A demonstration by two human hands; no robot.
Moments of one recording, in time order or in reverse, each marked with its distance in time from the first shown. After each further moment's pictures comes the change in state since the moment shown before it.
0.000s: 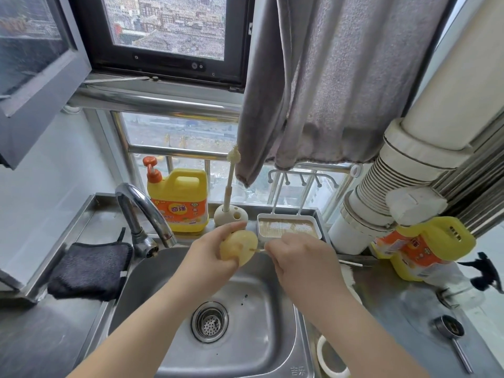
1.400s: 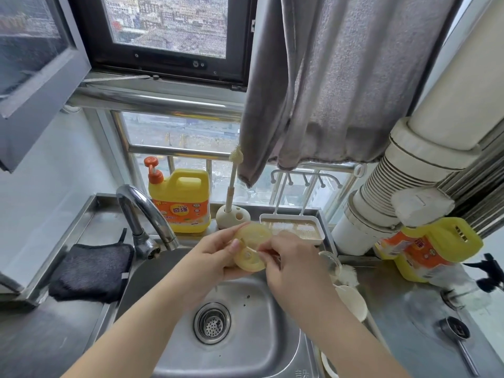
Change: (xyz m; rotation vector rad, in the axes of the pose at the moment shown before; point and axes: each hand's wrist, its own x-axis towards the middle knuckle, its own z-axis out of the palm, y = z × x) left_hand 0.005 0.003 -0.006 -0.785 -0.267 -0.144; right_hand 0.006 -0.022 -0.007 0.583 -0.071 0.247
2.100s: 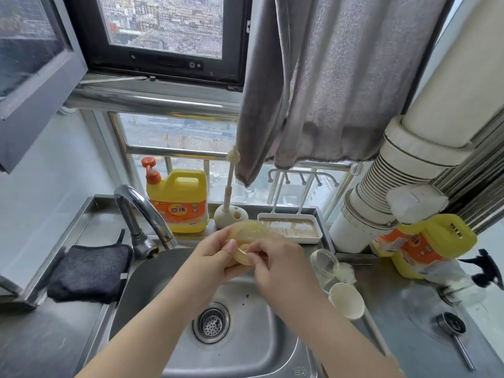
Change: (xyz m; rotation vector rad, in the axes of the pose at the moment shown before) left_hand -0.001 -0.011 0.005 0.030 0.088 0.062; right_hand -0.001 -0.006 0.010 0.031 -0.059 0.043
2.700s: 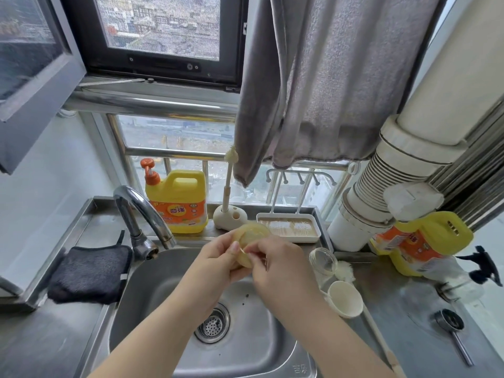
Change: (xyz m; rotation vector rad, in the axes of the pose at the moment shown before) left_hand -0.006 -0.005 0.010 -0.034 -0.020 0.025; right_hand -0.007 -0.008 -0.006 0.012 0.008 0.054
